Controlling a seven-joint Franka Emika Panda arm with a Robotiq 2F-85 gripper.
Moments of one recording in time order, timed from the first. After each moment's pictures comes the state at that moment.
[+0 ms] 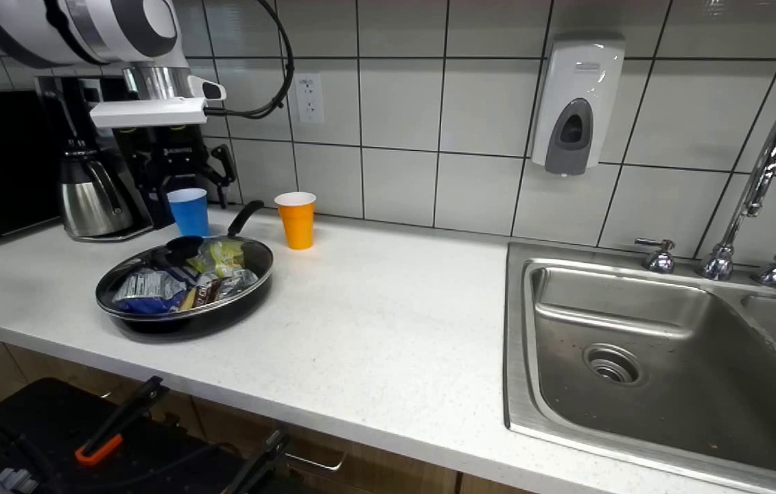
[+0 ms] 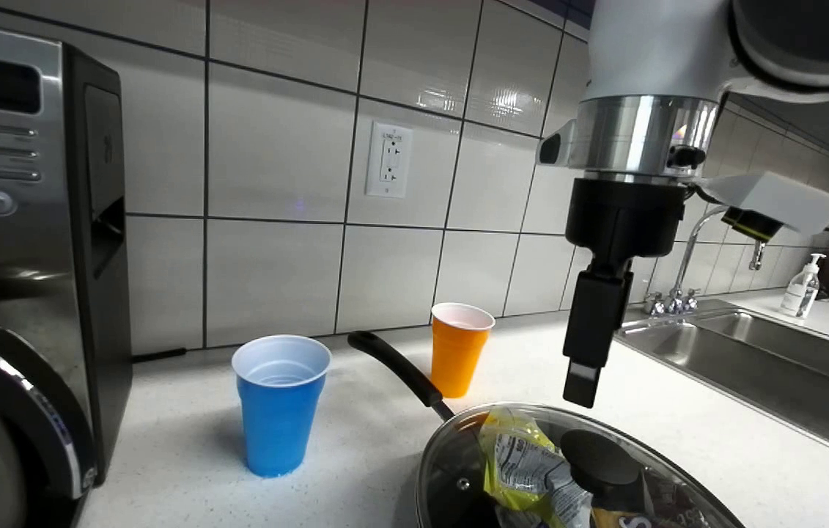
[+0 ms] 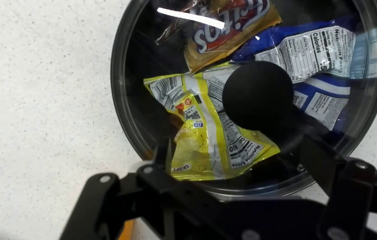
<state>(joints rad) 0.23 0.02 0.20 -2.39 -0.08 2.36 -0.13</state>
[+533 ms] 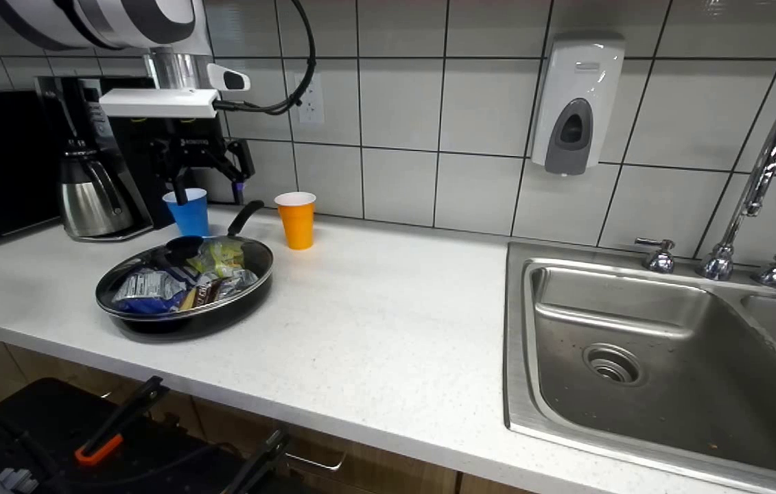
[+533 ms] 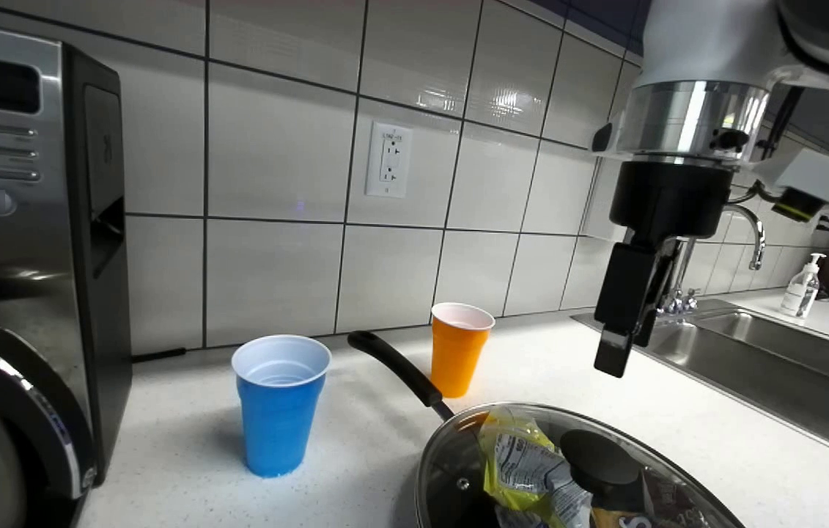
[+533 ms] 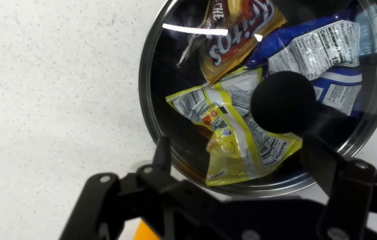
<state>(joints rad) 0.19 -0.08 0.14 -2.46 0.00 2.37 -0.11</state>
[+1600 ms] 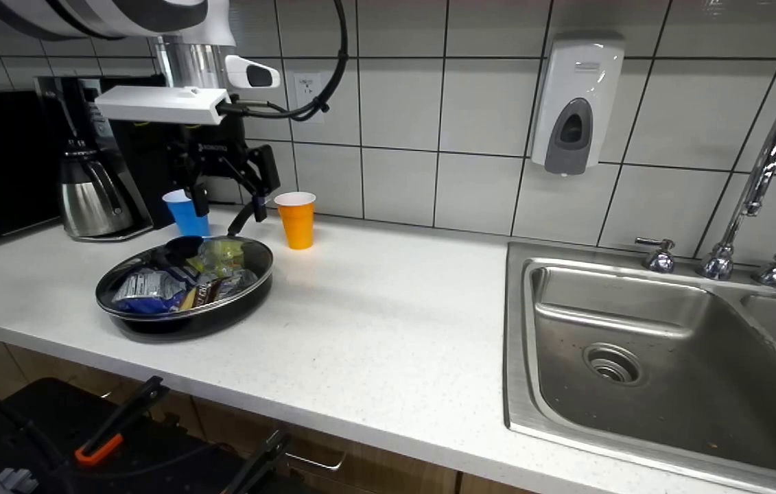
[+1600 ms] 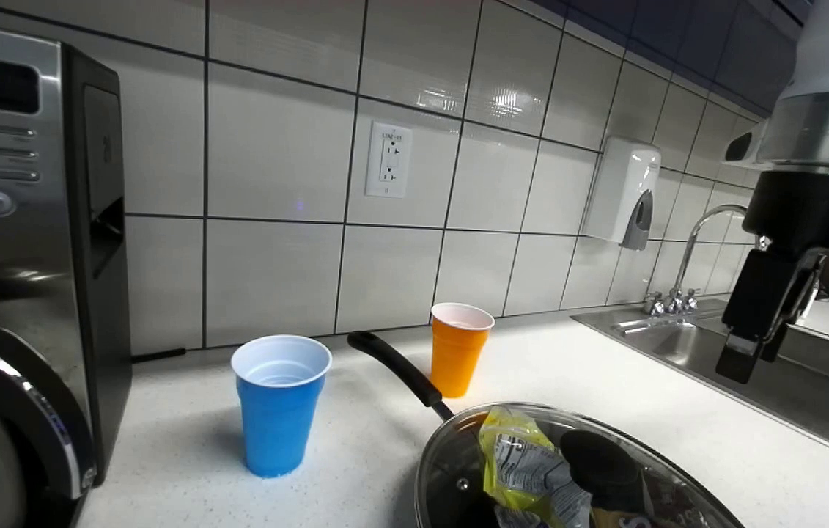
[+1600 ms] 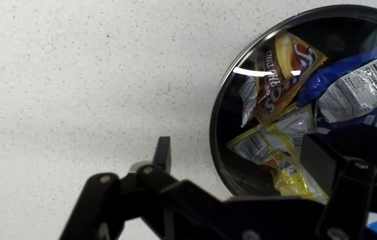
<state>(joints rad) 0.13 -0.32 0.03 -2.71 0.01 2.40 -0.10</state>
